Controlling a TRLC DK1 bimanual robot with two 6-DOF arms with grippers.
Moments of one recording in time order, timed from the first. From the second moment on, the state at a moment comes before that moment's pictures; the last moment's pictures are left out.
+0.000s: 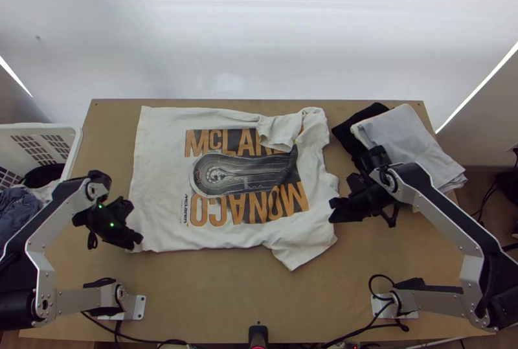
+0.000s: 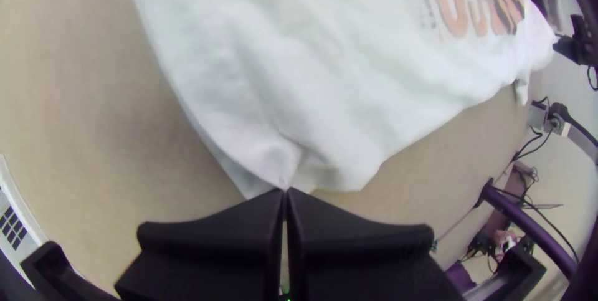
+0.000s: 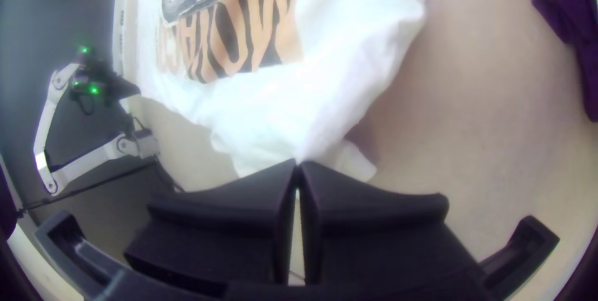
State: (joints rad) left arm 0.22 1.40 0.79 -1.15 0.12 0.50; right arm 0.27 1.41 0.95 -1.03 -0.58 0.18
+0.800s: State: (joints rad) left arm 0.44 1.27 1.57 -1.19 0.66 -0.10; right arm 0.19 1.30 1.60 -0.95 -0.57 0.24
